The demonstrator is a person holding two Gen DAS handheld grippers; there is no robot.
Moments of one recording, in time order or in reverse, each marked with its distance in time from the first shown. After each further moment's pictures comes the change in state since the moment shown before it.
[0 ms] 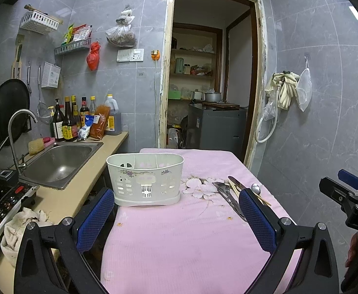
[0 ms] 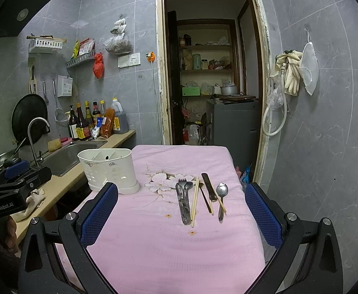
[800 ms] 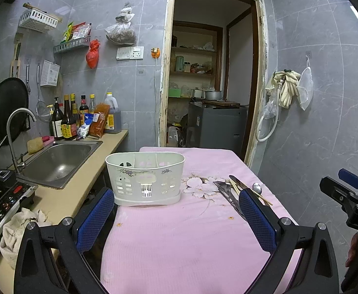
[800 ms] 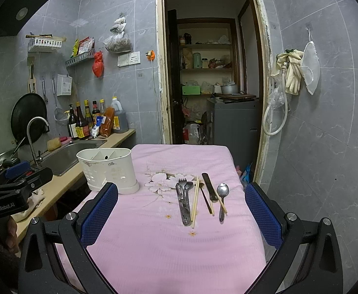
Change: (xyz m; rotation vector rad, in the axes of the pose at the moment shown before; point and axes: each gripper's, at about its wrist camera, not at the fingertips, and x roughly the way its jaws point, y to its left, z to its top) left arm 0.005 -0.001 -0.006 -0.001 0.009 0.001; right arm 0.006 0.000 -0.002 0.001 0.007 0.001
